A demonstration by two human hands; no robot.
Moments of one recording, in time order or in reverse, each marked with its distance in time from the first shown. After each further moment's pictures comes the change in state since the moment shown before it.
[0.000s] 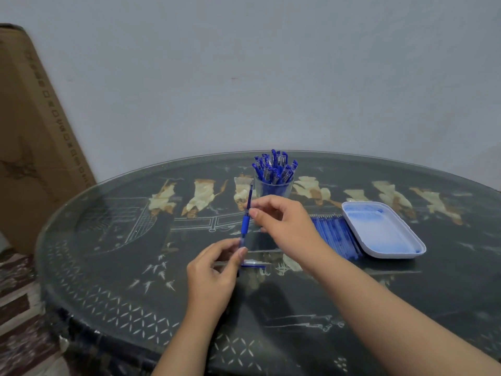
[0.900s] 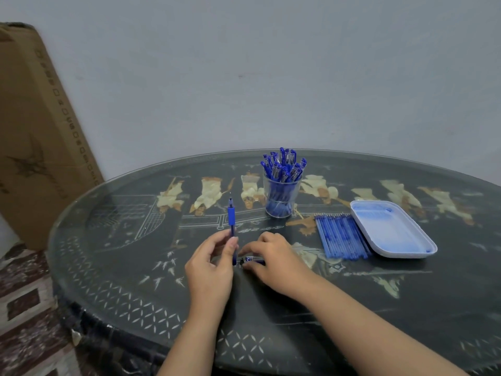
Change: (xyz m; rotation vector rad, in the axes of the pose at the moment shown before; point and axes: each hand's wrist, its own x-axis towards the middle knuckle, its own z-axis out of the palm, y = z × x) left_hand 0.006 -0.003 -0.007 -0.056 0.153 -0.119; right_hand -0.011 0.065 0.036 -0.729 -0.272 -0.113
